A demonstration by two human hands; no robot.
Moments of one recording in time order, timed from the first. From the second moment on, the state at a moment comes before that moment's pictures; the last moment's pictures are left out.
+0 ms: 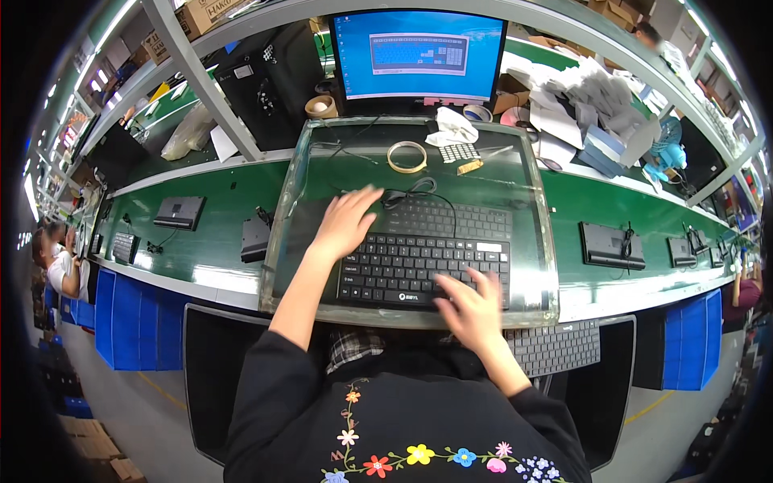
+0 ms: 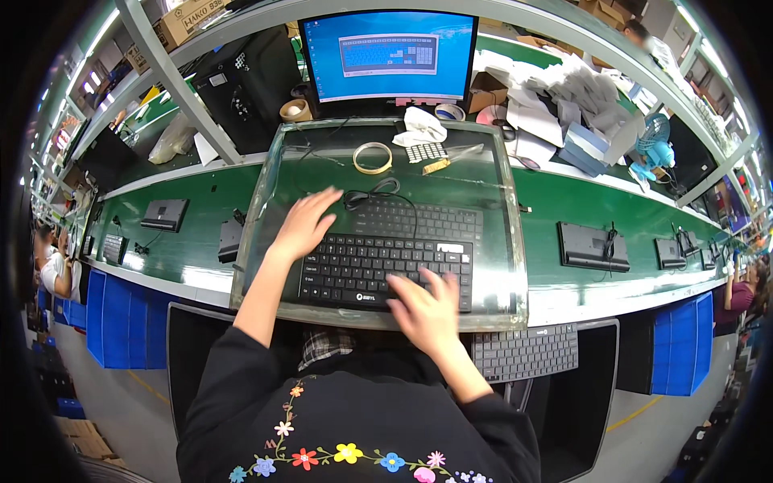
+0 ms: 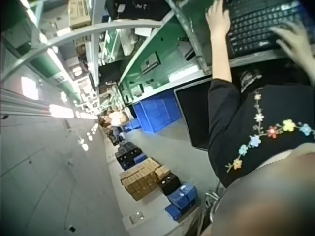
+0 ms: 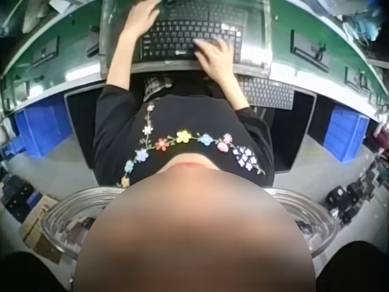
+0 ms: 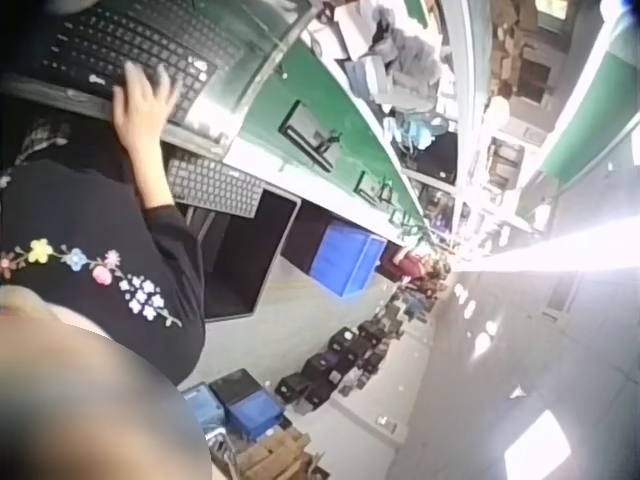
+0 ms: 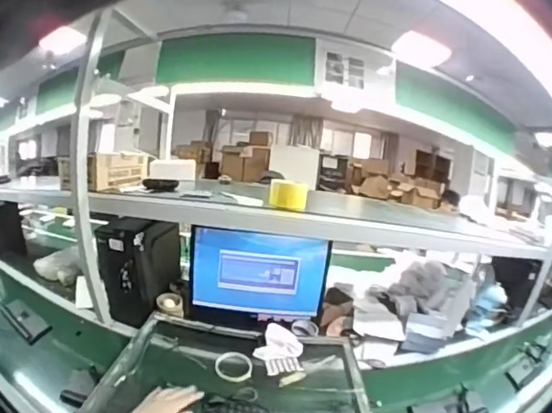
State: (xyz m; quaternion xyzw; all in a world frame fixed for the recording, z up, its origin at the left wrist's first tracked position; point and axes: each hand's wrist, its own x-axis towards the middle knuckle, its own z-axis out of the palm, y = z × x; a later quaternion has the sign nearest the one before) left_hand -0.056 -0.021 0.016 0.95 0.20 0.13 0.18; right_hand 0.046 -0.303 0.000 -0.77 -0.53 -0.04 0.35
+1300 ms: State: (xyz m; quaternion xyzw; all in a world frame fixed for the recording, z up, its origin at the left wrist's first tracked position) left_hand -0.092 -0.053 0.033 0.69 0.38 0.08 0.61; right_hand 0.304 -0.380 -0.153 -0.71 -0.05 0.38 0.59
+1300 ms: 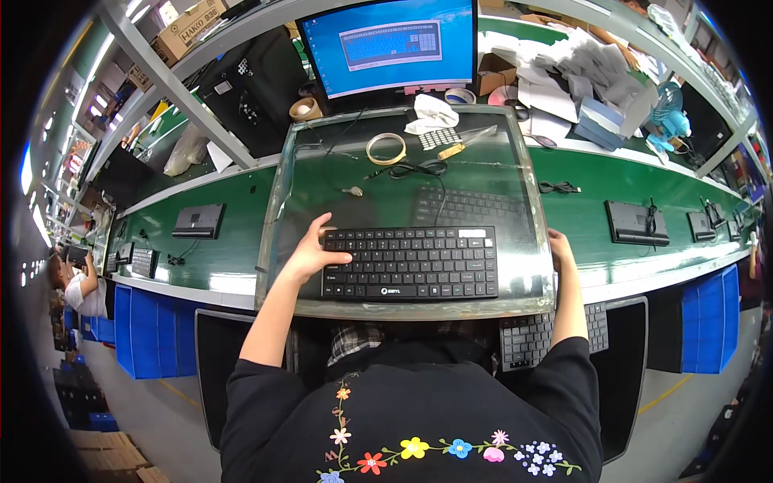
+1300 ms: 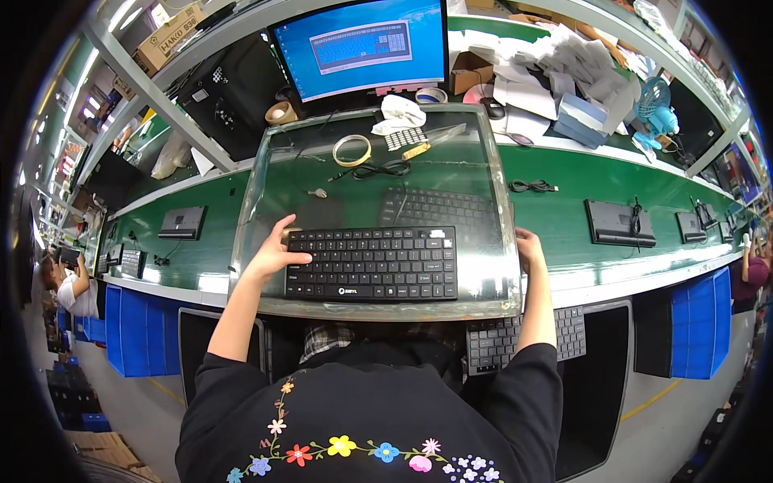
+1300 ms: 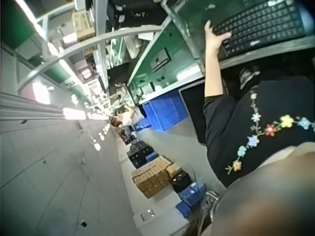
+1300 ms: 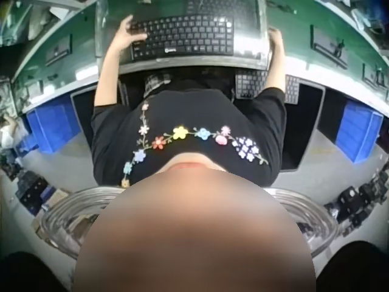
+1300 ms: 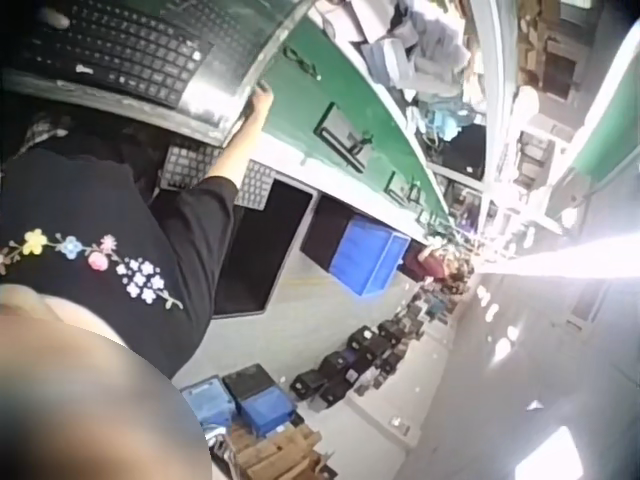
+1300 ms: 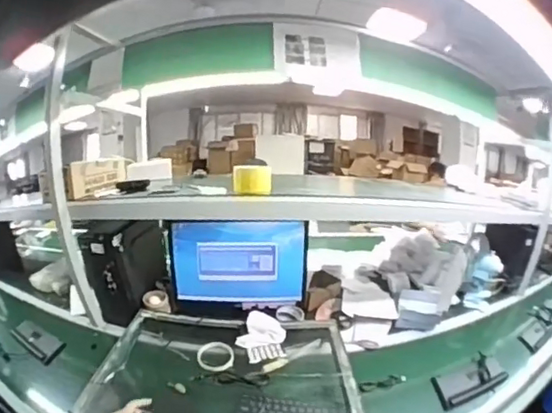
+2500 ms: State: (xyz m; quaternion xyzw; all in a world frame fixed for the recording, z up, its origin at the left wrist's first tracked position) left_hand -0.105 -0.106 0.043 0.48 0.28 0.15 0.81; right_hand 0.112 -0.400 -0.024 -0.57 -0.01 0.26 0.78
